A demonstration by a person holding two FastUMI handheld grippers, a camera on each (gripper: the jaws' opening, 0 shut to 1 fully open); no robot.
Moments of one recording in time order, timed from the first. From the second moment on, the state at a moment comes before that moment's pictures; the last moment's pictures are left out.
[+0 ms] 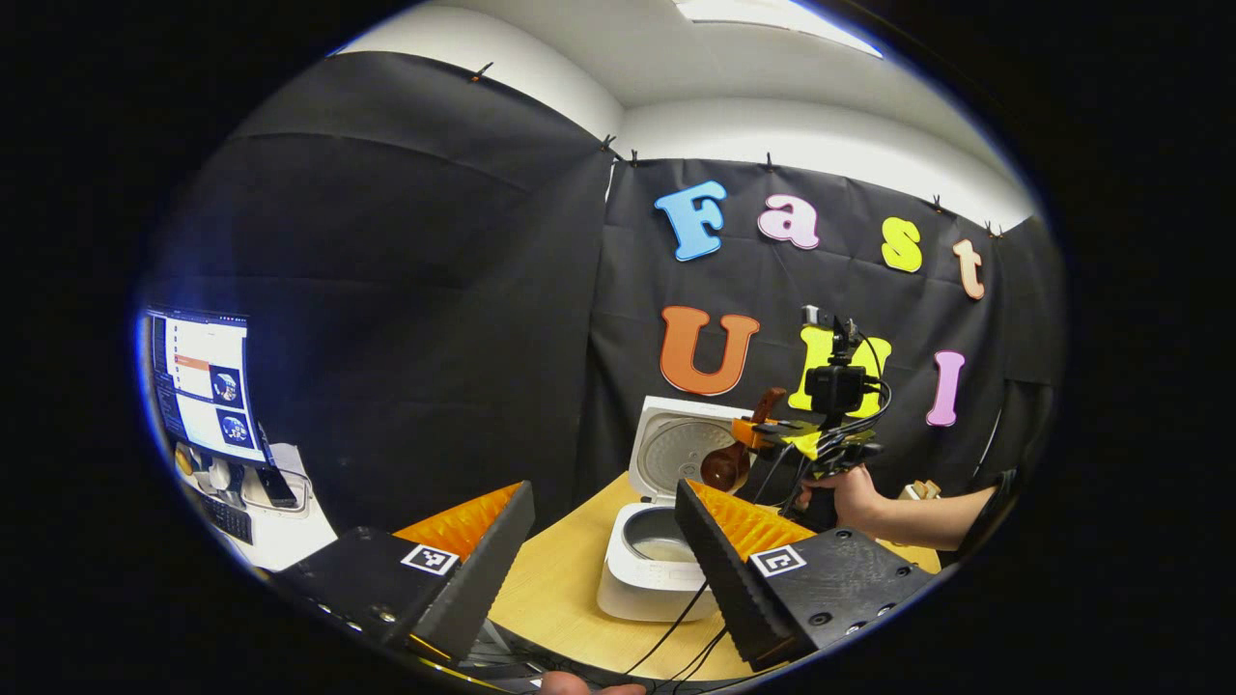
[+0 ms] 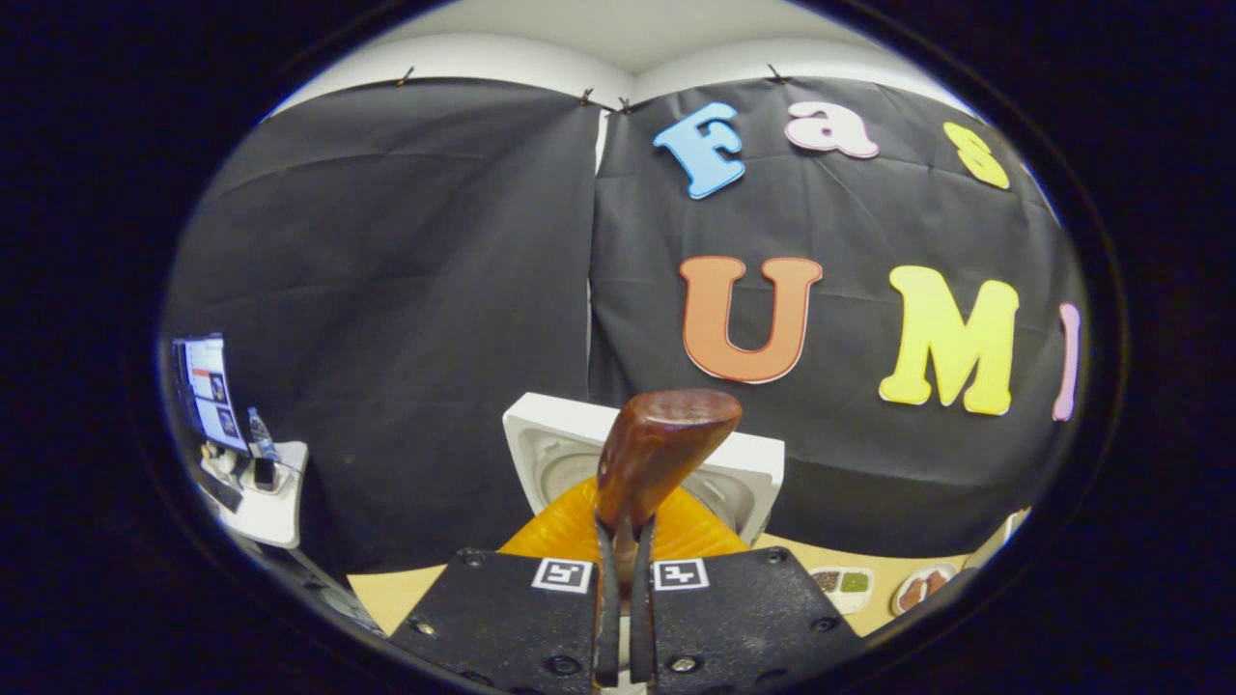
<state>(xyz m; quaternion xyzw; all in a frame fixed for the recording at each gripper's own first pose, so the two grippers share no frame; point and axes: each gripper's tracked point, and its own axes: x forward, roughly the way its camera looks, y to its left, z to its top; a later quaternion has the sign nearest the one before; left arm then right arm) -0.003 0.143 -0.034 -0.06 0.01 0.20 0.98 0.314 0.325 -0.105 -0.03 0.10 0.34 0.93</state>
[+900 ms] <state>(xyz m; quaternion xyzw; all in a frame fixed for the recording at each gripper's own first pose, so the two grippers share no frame) 0.048 0.038 -0.029 -0.03 0.01 0.09 1.00 0.266 0.087 -0.057 0.23 0.17 0.23 0.93</state>
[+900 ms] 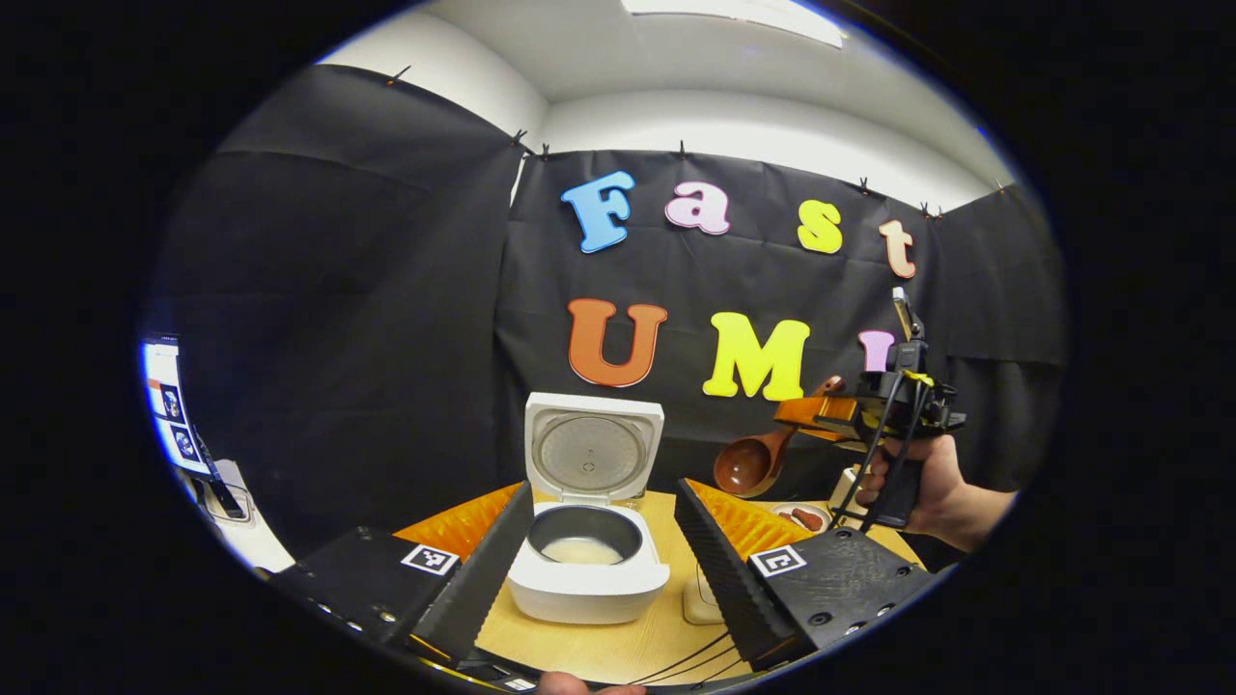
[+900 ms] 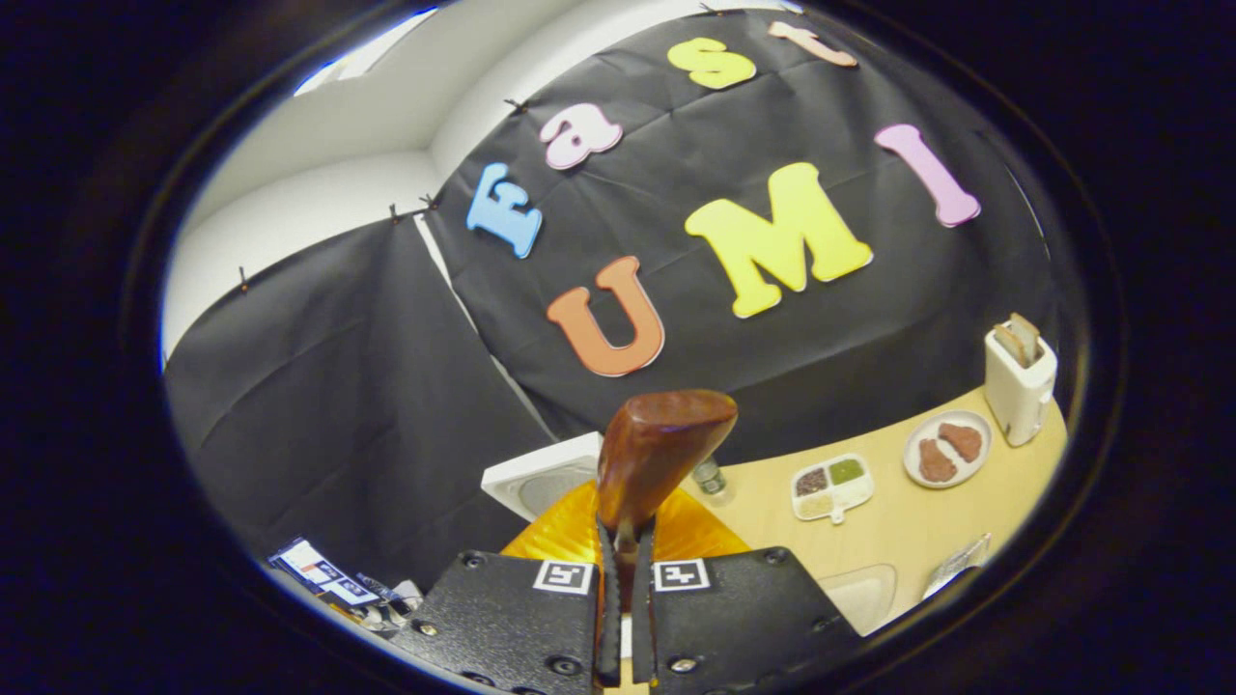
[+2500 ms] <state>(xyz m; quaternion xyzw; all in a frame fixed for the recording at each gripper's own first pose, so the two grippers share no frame) 0.136 -0.046 -0.042 -0.01 0.05 0.08 0.99 0.264 -0.203 -0.364 0.15 0.32 0.00 0.94</state>
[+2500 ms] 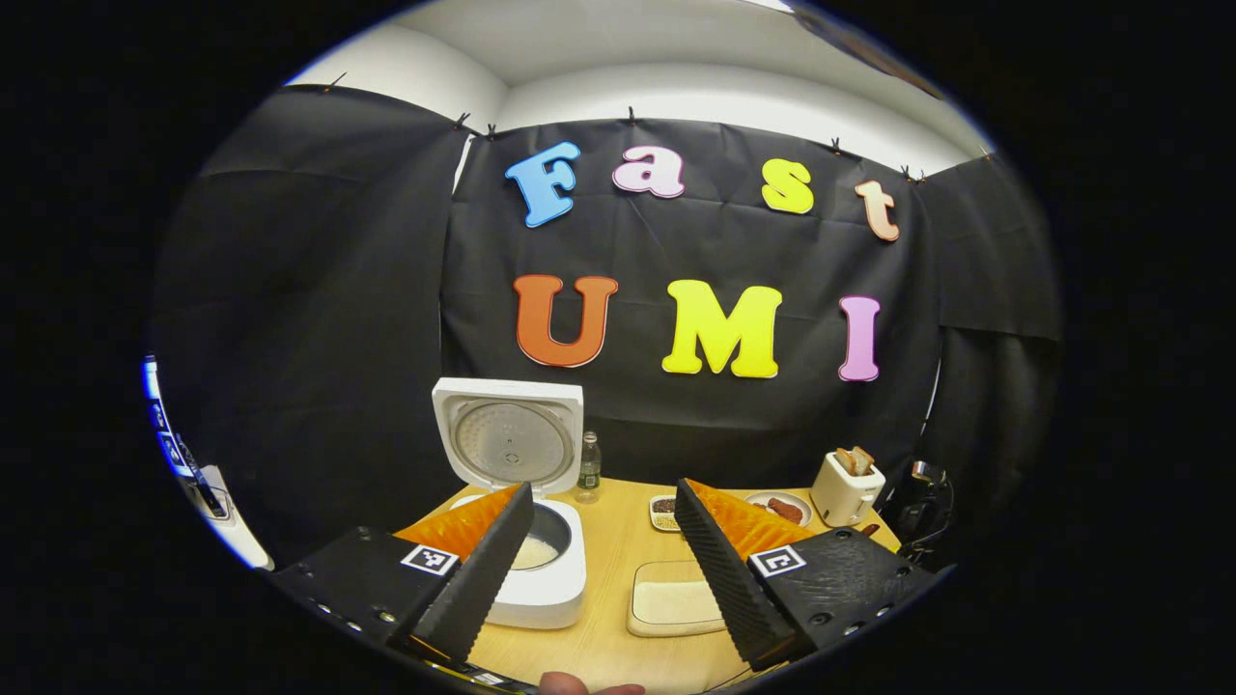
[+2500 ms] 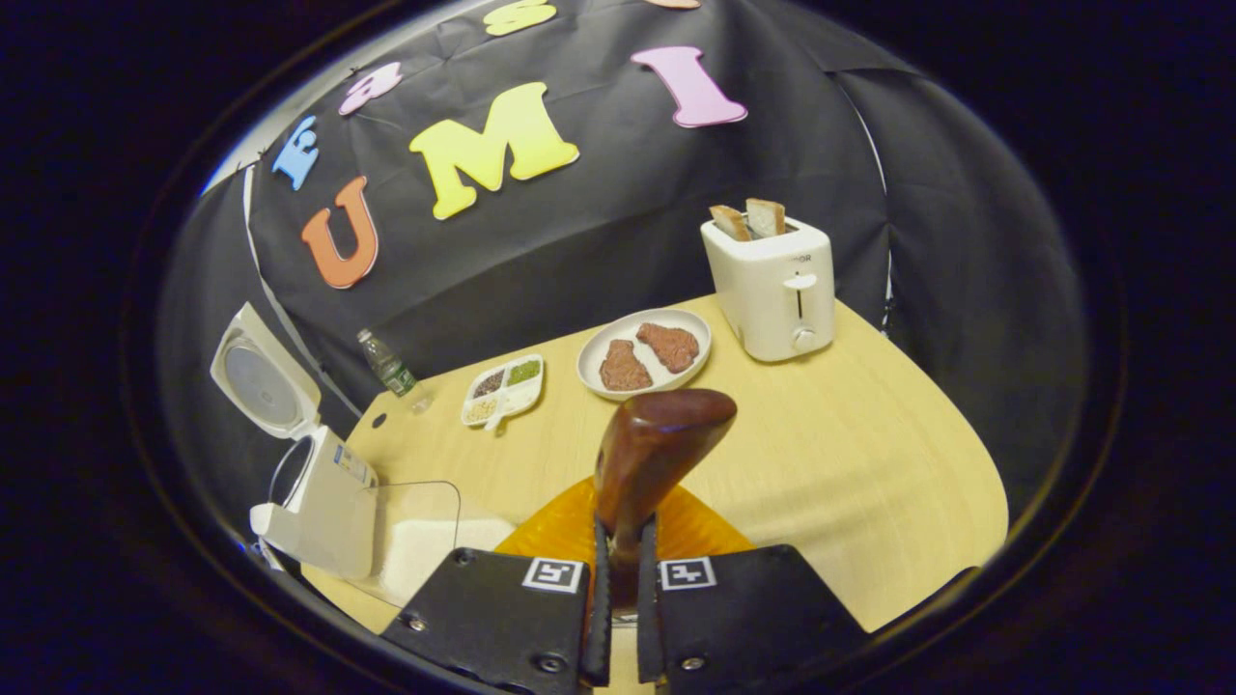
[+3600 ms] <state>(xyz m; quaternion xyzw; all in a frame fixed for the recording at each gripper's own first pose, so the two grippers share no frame) 0.359 0.130 0.008 0.00 0.11 0.13 0.99 0.210 -0.245 -0.156 0.05 0.17 -0.04 0.98</state>
